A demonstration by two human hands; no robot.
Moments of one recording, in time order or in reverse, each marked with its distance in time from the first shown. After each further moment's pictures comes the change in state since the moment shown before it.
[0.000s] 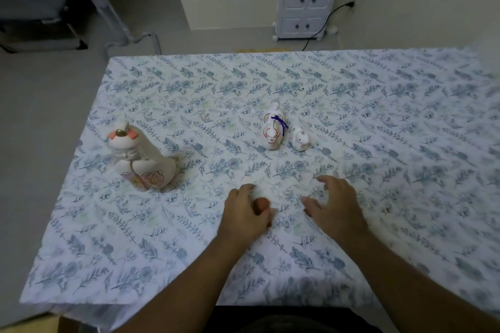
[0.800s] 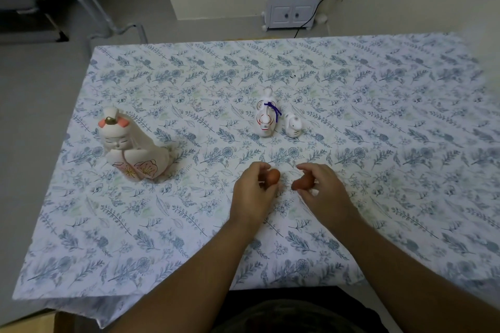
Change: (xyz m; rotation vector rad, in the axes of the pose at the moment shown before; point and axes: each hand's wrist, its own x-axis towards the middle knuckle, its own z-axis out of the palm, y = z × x) left_hand 0.000 0.026 0.014 -0.304 0.072 0.128; right_hand -0.013 -0.006 0.001 0.194 0.025 -0.240
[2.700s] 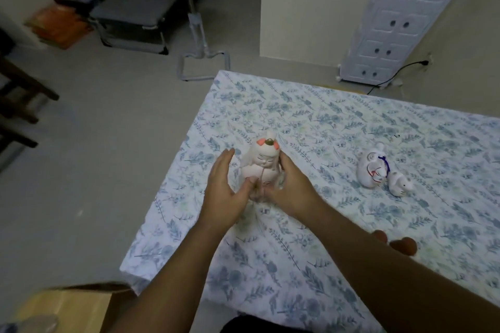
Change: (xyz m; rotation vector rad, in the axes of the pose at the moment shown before) left_hand -0.001 -0.074 -0.272 -0.023 0.357 0.061; right_hand 0.072 -0.258 0.169 0.281 -0.430 -0.091
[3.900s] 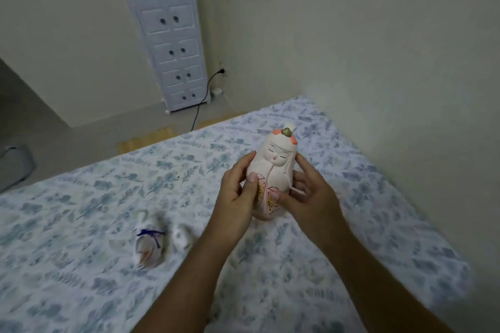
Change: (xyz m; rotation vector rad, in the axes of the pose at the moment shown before) left_hand -0.023 0.294 0.429 -0.396 -0.764 0.227; right_hand -0.189 0.175 -0.411 0.283 0.908 0.048
